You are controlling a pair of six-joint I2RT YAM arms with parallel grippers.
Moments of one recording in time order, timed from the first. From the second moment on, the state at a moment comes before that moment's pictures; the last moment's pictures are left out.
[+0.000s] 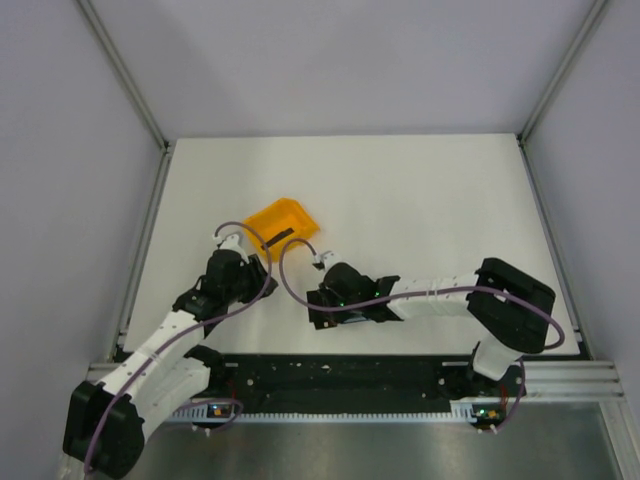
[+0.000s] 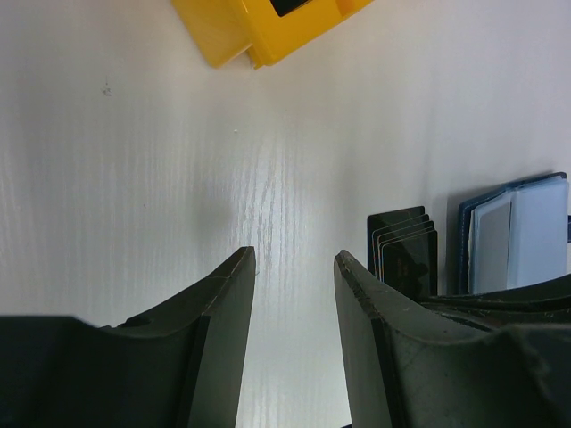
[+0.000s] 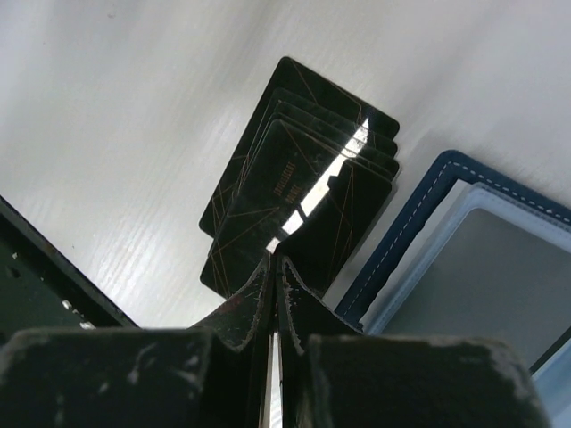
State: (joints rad) left arm -0.37 0.83 0.40 -0.28 0.06 -0.64; right arm 1.11 1.65 0.82 -0.01 0.06 0.53
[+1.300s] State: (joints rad) left arm -0.37 0.83 0.40 -0.27 0.06 -0.64; right arm 1.03 1.77 1.00 -0.09 0.09 0.45
